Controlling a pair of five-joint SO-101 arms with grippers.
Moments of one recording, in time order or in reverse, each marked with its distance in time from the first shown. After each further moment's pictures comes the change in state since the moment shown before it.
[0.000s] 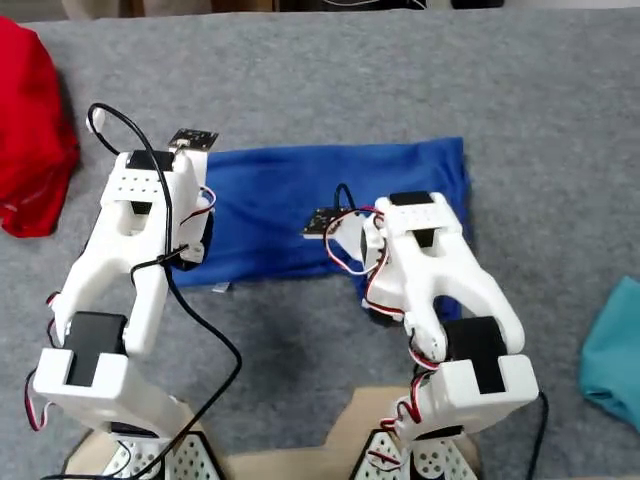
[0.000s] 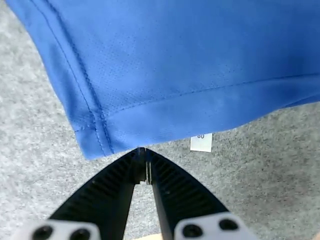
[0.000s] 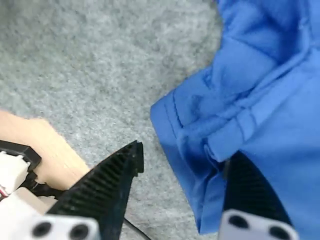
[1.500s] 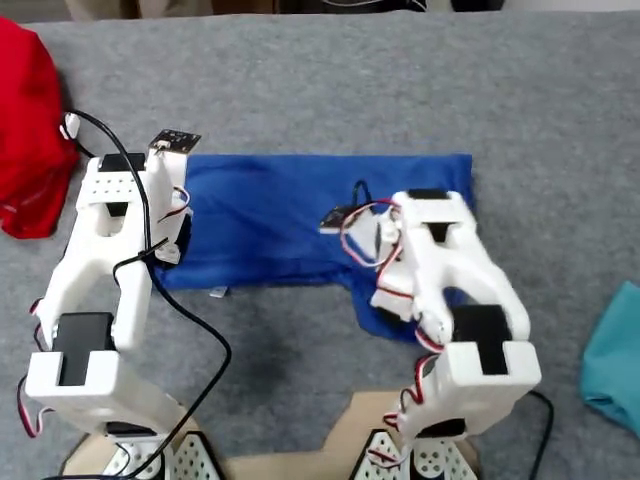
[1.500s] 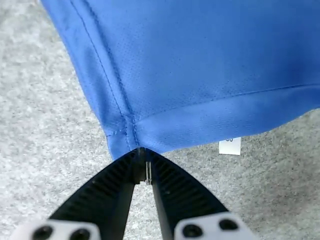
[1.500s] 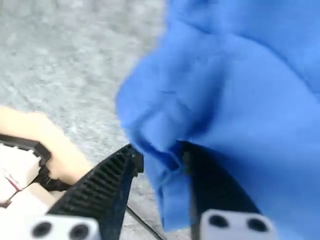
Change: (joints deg) left arm -6.2 0.0 1.4 -1.7 -9.4; right arm 3.2 3.3 -1.1 2.2 -0.4
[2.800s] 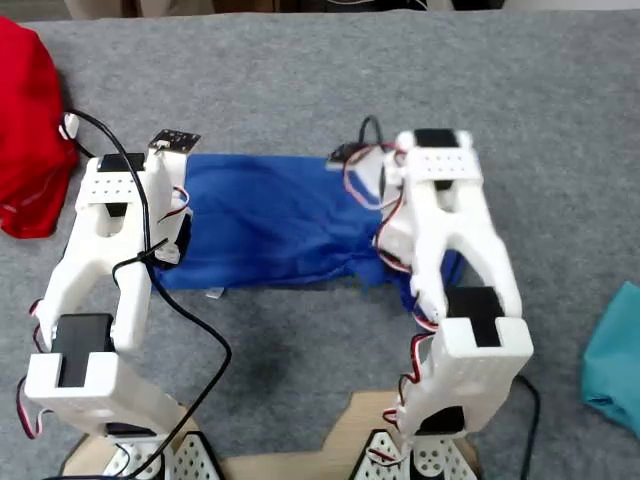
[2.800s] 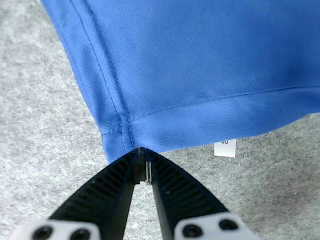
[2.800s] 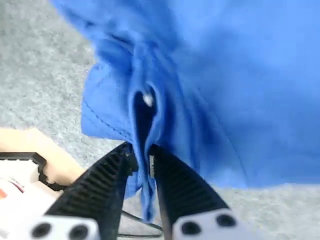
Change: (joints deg) left arm 0.0 0.0 0.0 0.0 0.0; right arm 1.8 3.6 -33.4 18.5 -5.8
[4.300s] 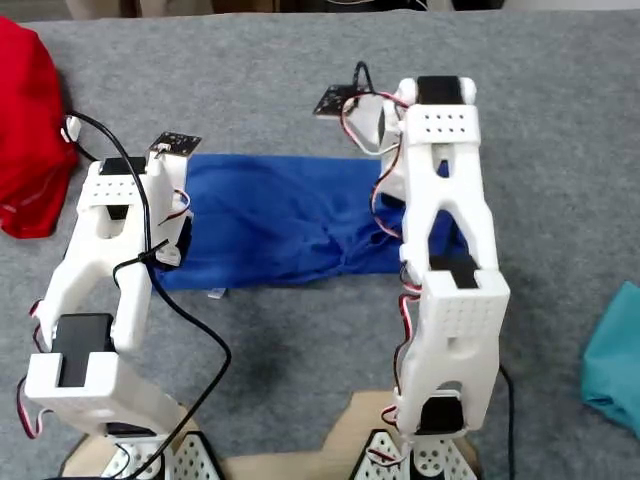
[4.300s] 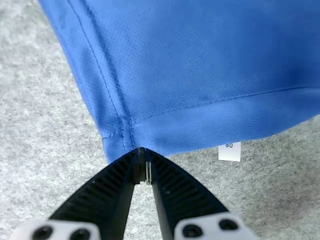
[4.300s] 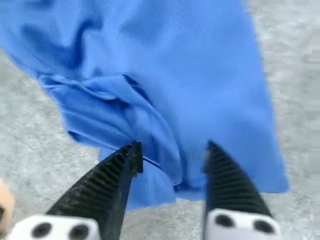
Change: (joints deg) left arm 0.0 0.0 1.7 -1.9 0.0; right arm -1.4 16.5 -33.9 5.9 11.1
